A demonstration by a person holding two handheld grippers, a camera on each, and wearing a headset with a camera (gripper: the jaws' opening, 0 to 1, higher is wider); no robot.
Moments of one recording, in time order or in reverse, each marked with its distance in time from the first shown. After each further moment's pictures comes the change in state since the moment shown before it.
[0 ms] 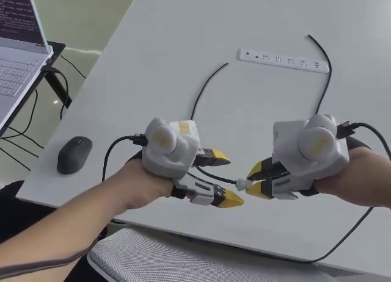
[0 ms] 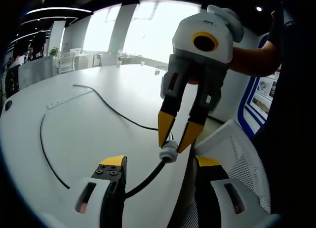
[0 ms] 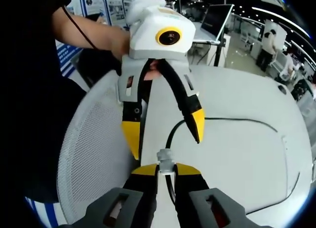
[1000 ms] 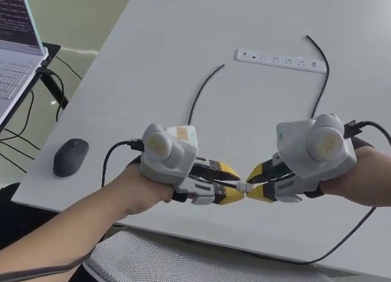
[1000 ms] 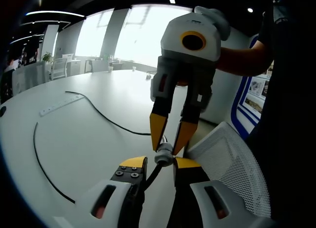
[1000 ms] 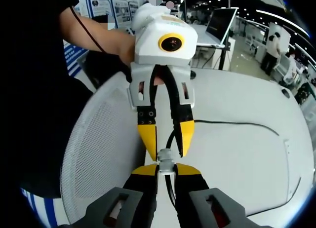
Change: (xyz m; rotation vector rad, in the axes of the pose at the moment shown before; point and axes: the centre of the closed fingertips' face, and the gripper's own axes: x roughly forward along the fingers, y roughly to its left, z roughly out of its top) left arm 0.007 -0.013 0.008 0.033 -0.041 -0.069; right arm -0.007 0.005 -0.001 -0.025 -0.024 0.043
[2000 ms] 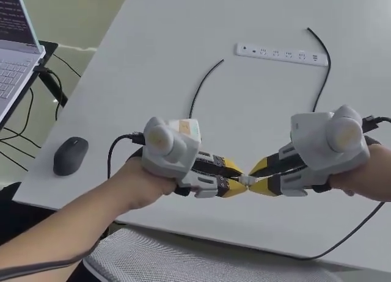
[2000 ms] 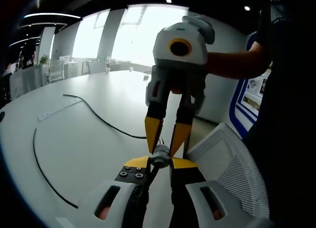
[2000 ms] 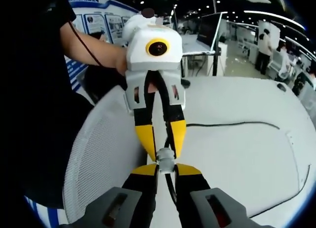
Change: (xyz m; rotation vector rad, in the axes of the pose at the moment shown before) left arm 0.000 -0.001 0.011 0.022 0.004 -0.014; right arm -0.009 -0.007 0.002 0.111 -0.148 0.016
